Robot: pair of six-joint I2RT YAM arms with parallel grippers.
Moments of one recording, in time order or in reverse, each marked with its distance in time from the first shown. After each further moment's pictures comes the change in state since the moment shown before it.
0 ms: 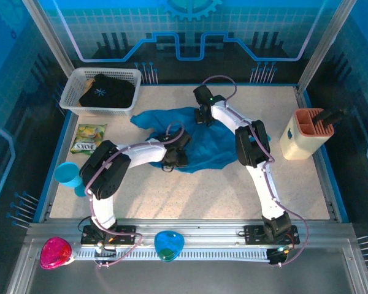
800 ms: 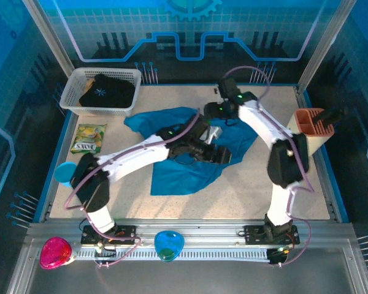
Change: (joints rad) left arm -0.144 -0.172 0.300 -0.028 0.438 0.124; right arm -0.069 -0.656 -0.568 0.059 -0.132 0.060
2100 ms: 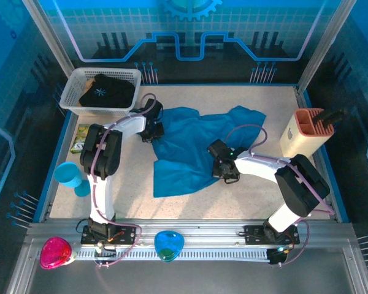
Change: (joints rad) left arm 0.550 0.335 -0.019 -0.071 -0.461 0.060; right arm 0.264 -0.267 -0.796 0.172 0.153 0.494
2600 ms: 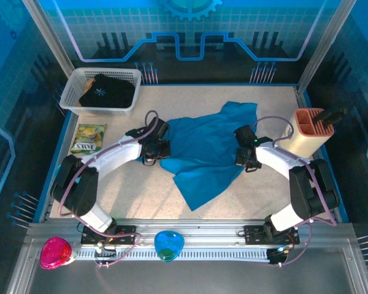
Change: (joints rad) left arm -0.259 -0.489 -0.364 -0.033 0.035 -0.126; right arm -0.327 -0.069 0.048 -0.110 0.077 -0.258
